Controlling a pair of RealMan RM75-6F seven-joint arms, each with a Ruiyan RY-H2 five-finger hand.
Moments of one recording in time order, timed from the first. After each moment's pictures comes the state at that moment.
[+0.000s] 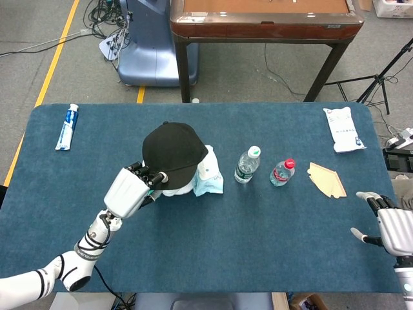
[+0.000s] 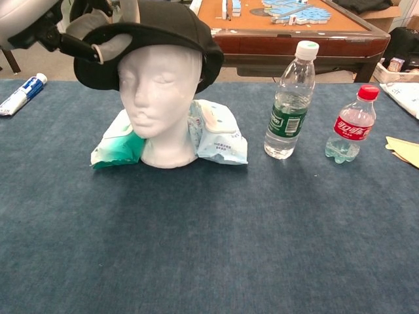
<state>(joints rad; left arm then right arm) -0.67 -1.53 -0.21 -1.43 1.76 1.48 0.25 0.07 -1.03 0.06 -1.67 -1.44 1.42 -0.06</state>
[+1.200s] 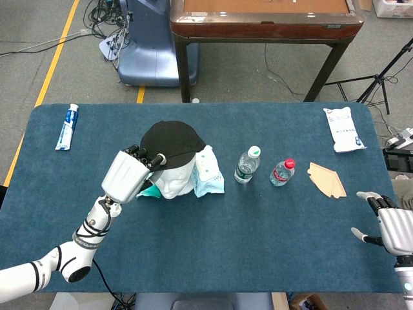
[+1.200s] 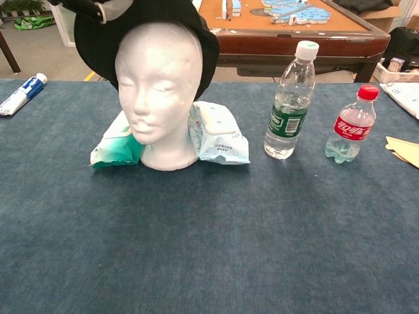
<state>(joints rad) -0.72 -1.46 -0.29 -1.52 1.65 1.40 0.35 0.07 -1.02 0.06 -1.67 -1.43 1.41 -0.05</state>
